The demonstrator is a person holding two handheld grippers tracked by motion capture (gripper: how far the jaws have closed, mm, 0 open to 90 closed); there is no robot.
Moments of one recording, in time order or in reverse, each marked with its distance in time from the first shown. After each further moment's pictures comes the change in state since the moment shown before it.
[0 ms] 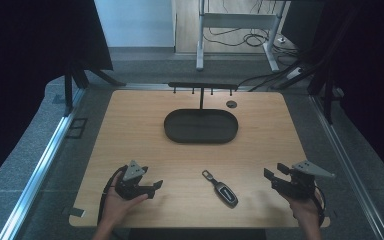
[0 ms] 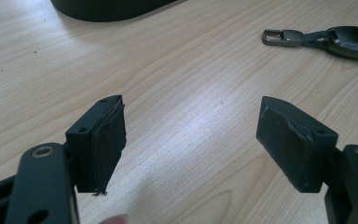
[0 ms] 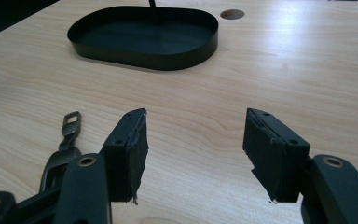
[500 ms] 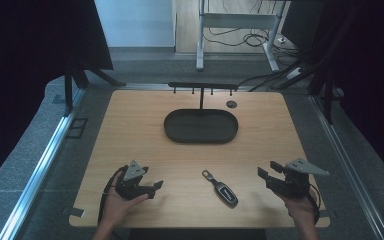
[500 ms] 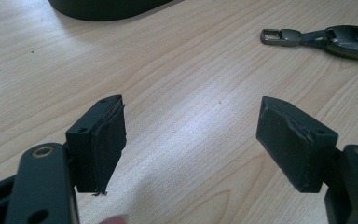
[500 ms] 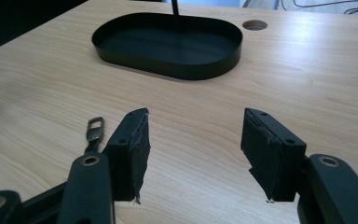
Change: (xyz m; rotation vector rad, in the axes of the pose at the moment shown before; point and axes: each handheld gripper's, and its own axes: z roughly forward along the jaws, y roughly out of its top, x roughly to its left) left arm -0.001 0.000 0.001 0.005 -0.004 -0.001; right arm 0.016 0.009 0.004 -0.015 0.053 -0.034
